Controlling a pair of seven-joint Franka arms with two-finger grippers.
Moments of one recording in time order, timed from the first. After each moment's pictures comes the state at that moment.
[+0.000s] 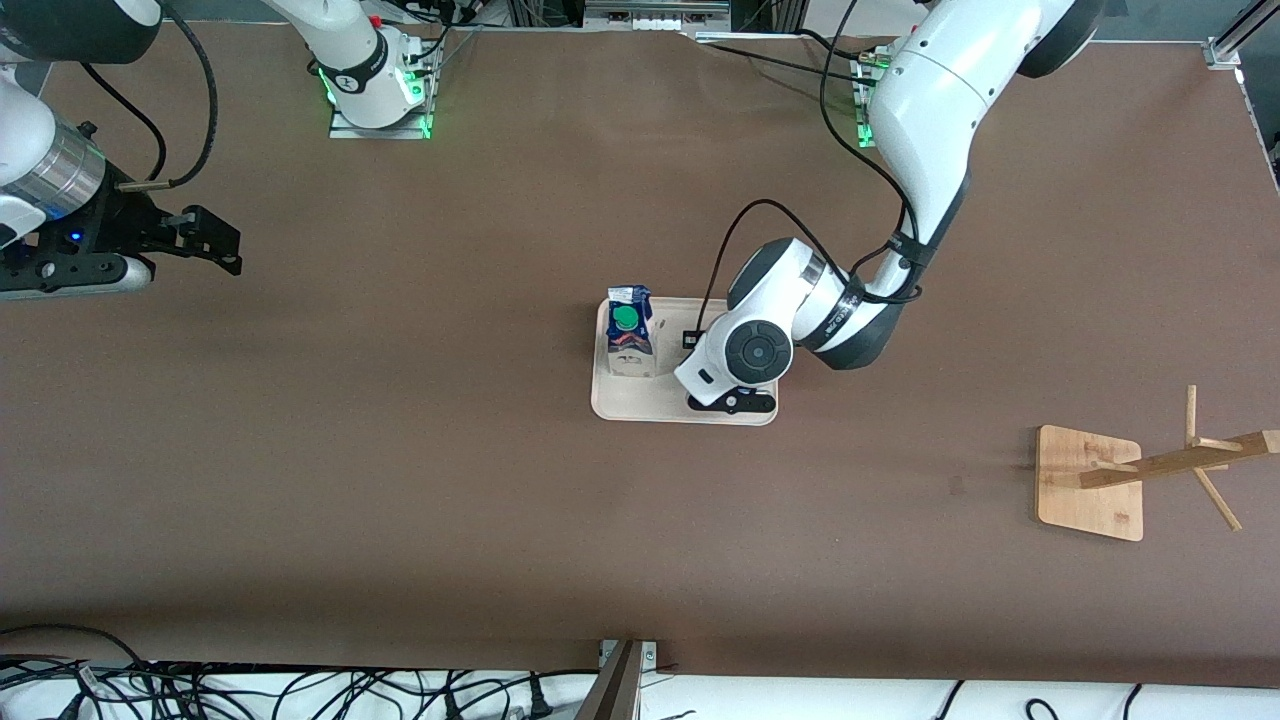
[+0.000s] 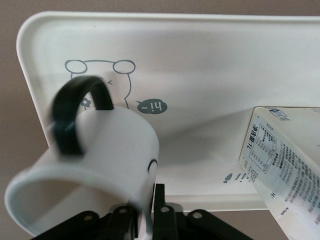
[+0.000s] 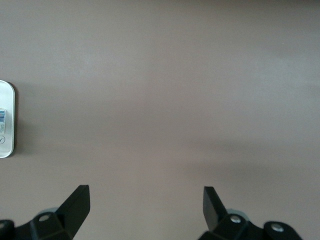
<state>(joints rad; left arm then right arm) -0.36 0.82 -0.28 -1.36 -0.06 1.84 -0.56 0.19 0.03 -0.10 -1.66 -0.02 1.69 0.00</state>
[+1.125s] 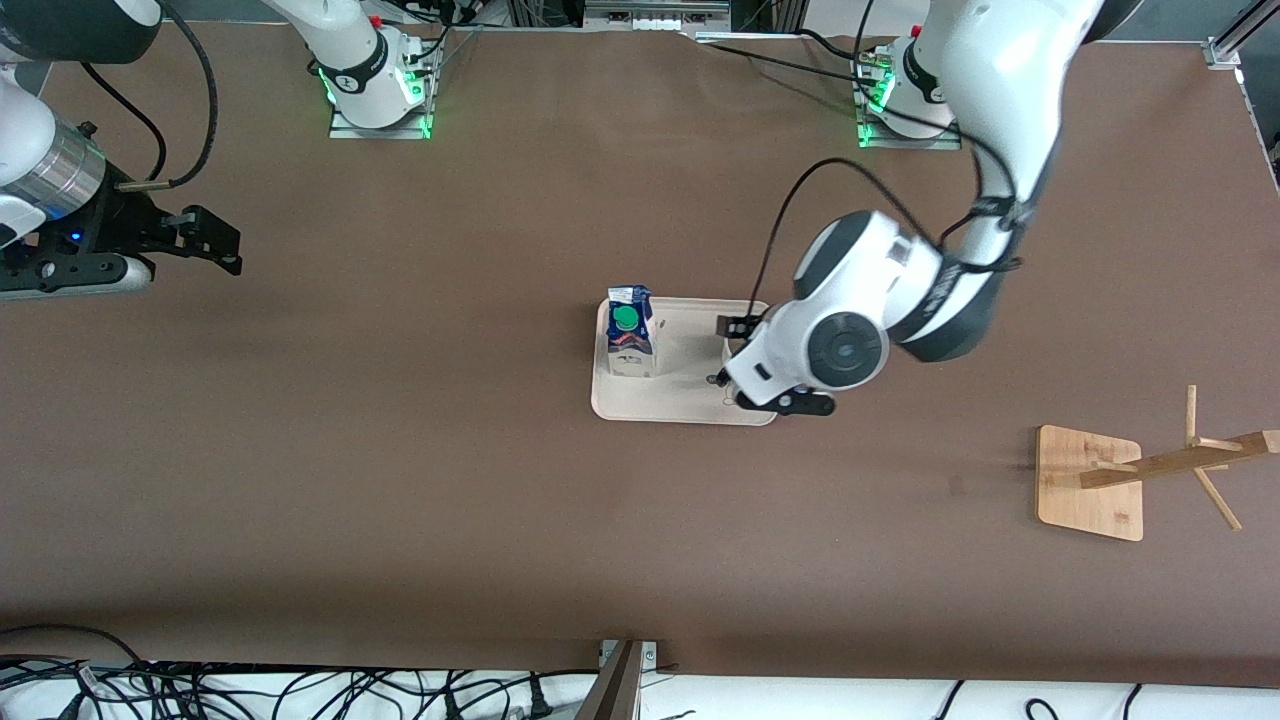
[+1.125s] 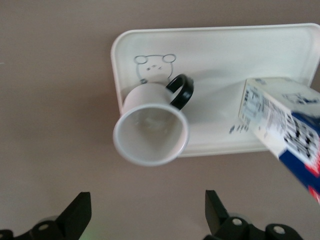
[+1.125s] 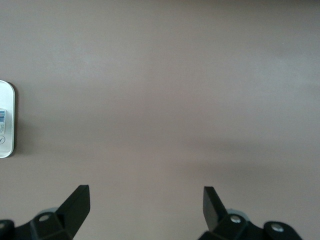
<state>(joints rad) -0.22 0.63 -0.30 -1.28 -0.08 1.54 -0.42 0.19 0.03 -0.10 -1.66 -0.02 1.69 0.00</state>
